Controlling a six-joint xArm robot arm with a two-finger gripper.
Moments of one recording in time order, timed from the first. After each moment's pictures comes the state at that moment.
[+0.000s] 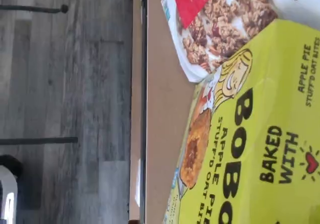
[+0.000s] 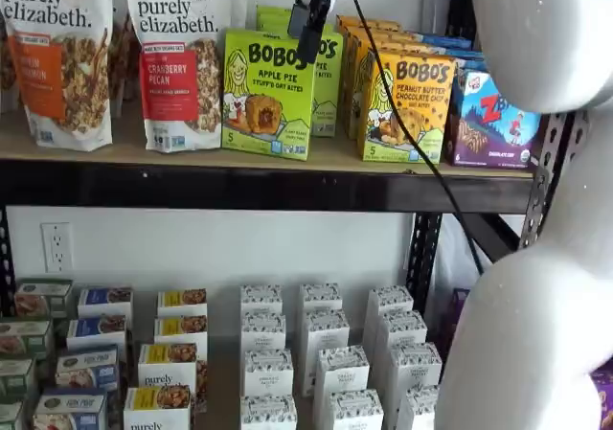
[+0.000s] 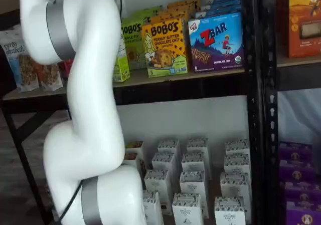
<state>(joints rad) 0.32 -0.03 -1.77 0.16 1.62 -1.22</state>
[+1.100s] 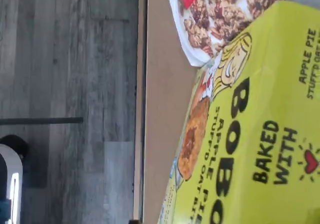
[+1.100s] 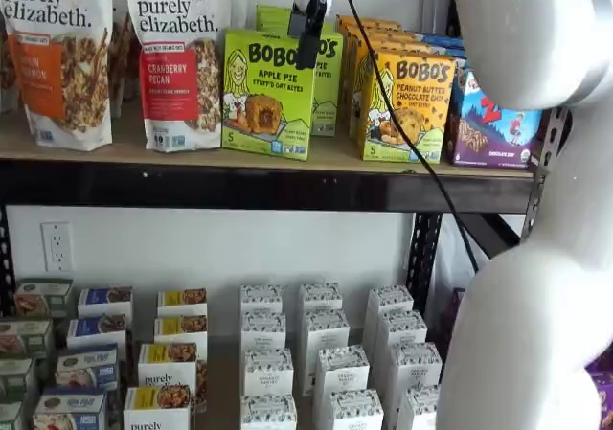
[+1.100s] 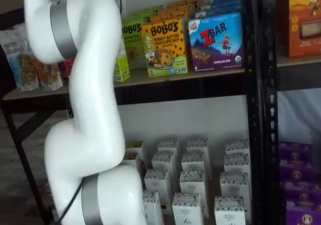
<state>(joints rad) 0.34 0.03 -1.83 0.10 1.67 -1.20</state>
